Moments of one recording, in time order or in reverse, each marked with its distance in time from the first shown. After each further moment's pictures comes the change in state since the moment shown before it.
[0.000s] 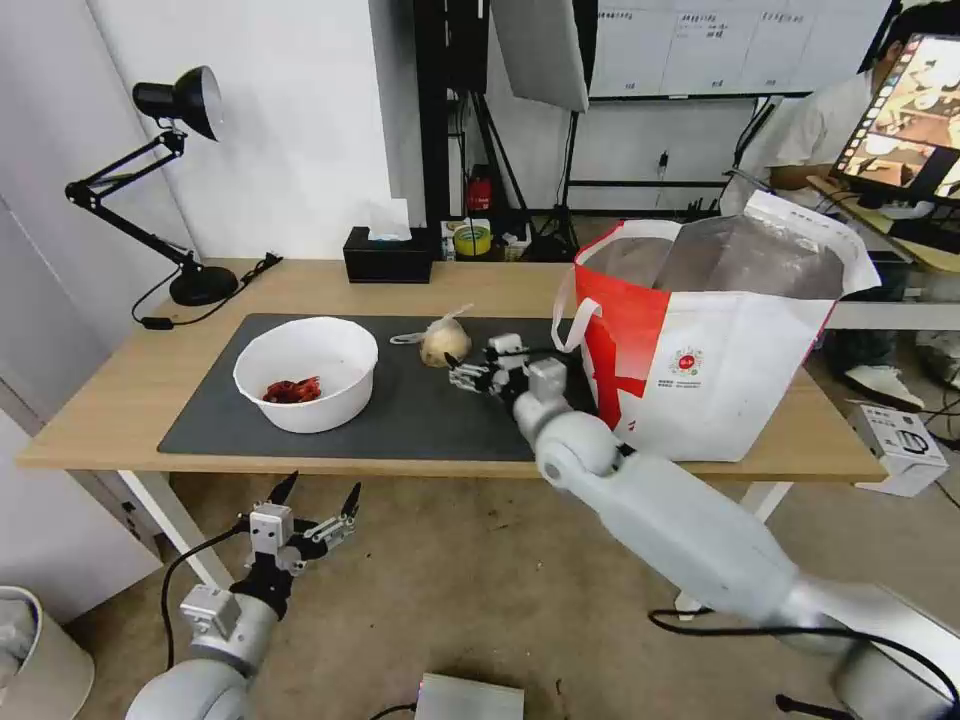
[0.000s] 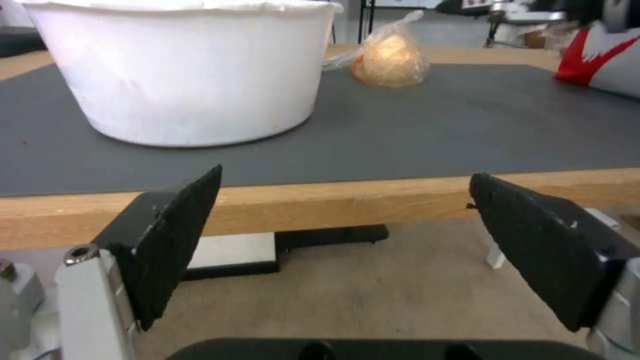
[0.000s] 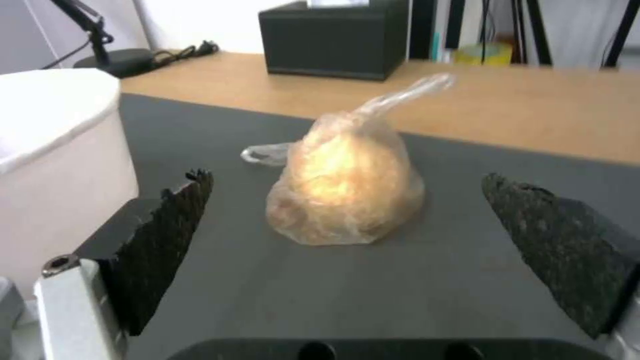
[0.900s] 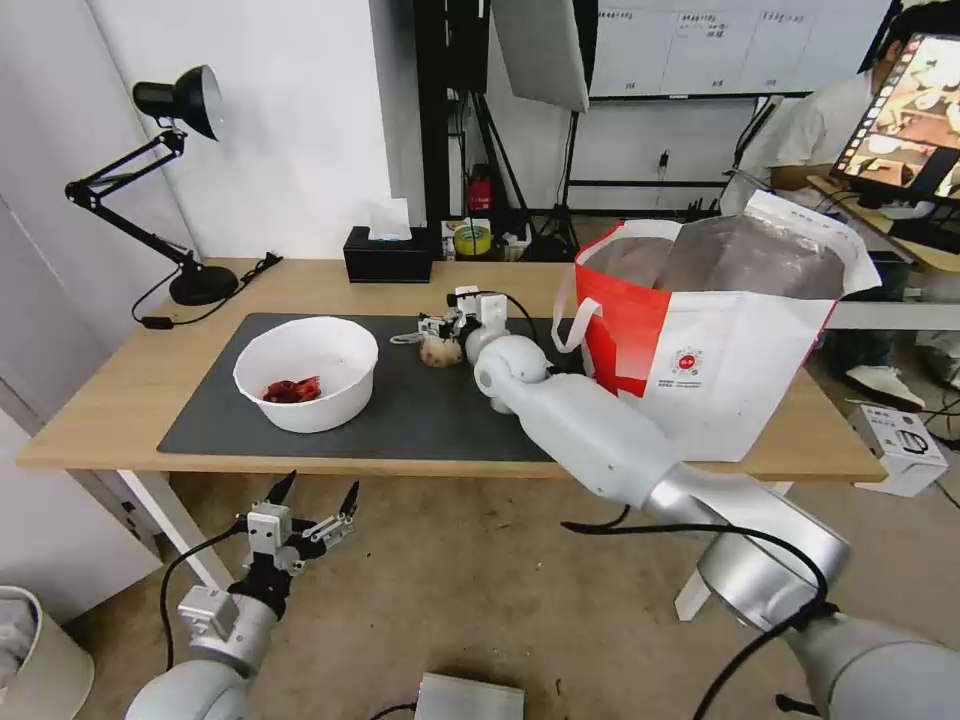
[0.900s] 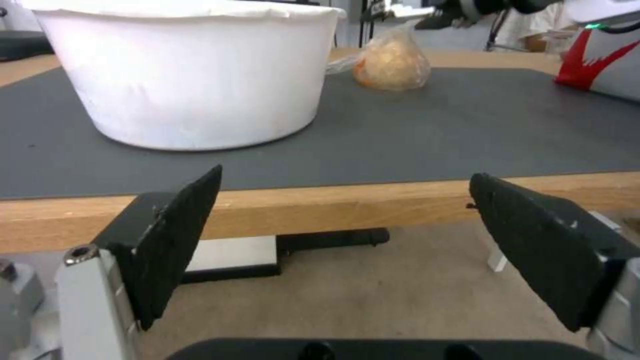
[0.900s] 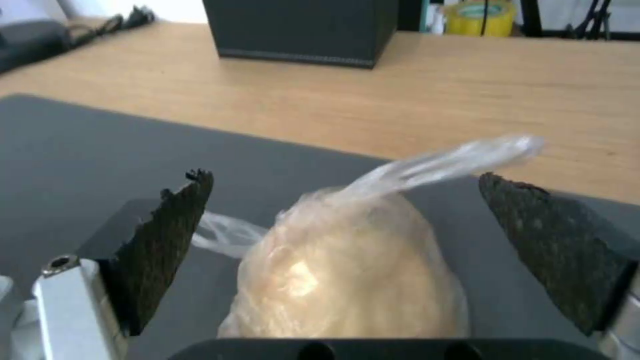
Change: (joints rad) left arm 0.006 0.005 -0.006 -0.001 -0.003 -0.012 0.000; right arm 0.253 0.294 -0.013 -0.514 0.035 -0.088 -0.049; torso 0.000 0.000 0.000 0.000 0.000
